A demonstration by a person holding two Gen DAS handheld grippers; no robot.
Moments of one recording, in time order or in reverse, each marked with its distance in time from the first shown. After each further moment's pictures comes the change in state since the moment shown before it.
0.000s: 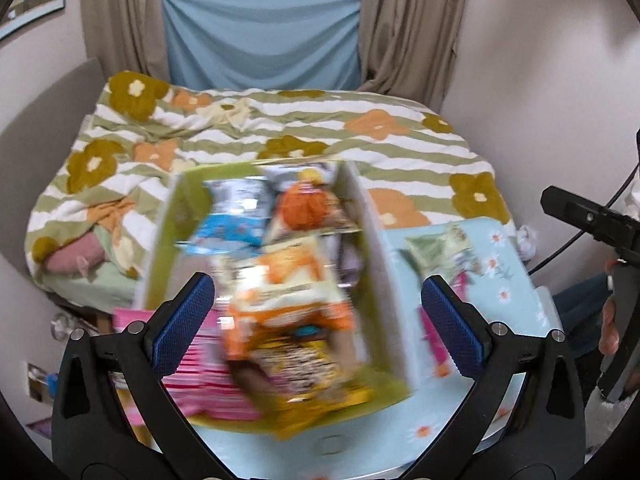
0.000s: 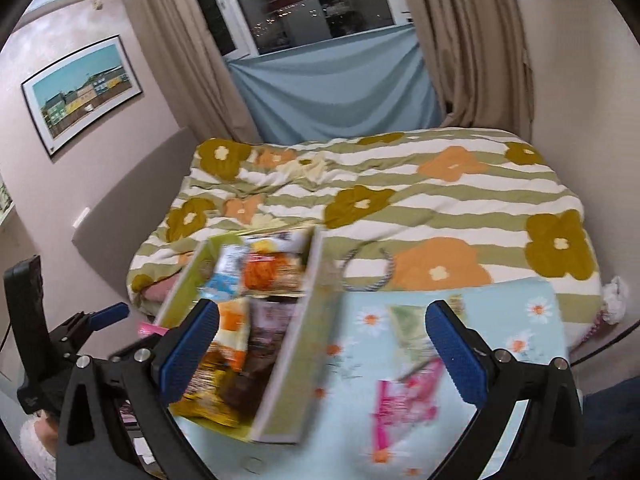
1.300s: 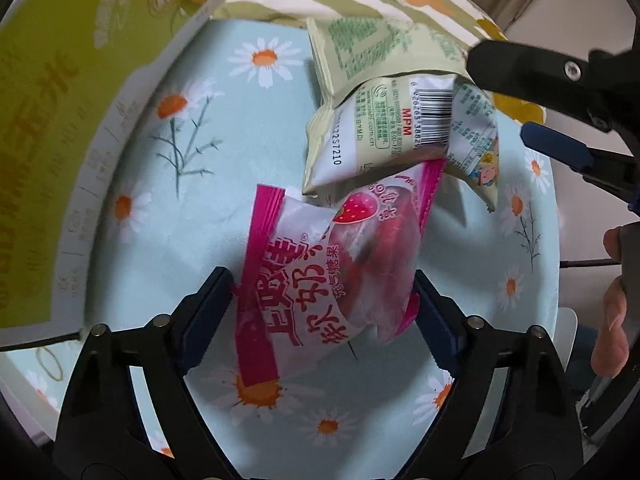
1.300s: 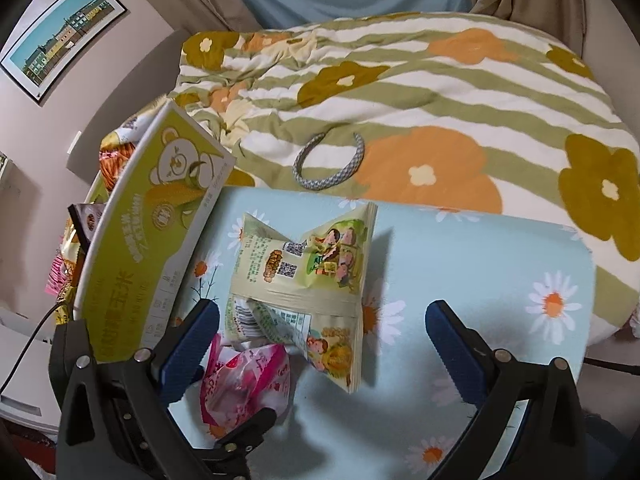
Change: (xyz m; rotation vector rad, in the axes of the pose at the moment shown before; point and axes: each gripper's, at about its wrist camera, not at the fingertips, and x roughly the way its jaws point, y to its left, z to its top) left arm 0.231 -0.171 -0.112 -0.336 0.437 0.079; right arm 0.160 -0.174 -0.035 -0.052 0.435 0.172
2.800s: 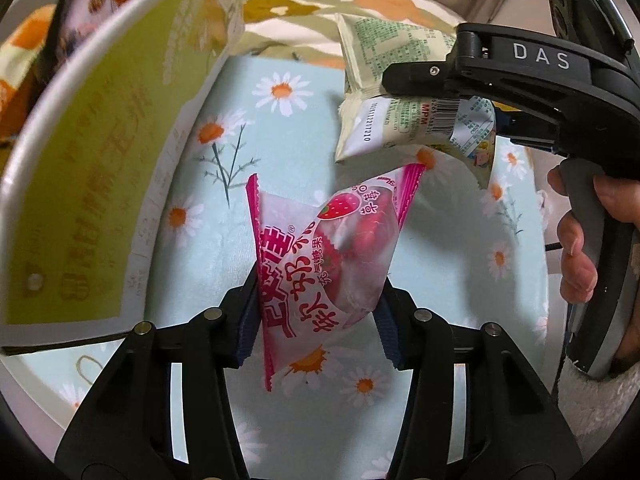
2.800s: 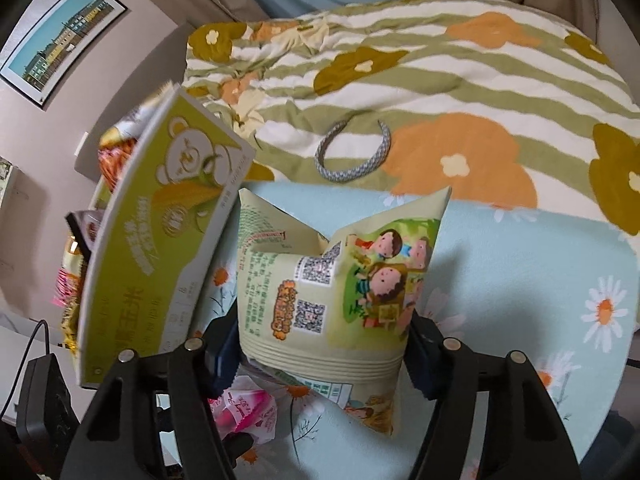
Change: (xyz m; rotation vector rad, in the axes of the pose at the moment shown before) left arm -0.062 0.013 -0.016 0.098 -0.080 -0.013; right arm 0.024 0.022 0.013 0.021 0.024 0.051
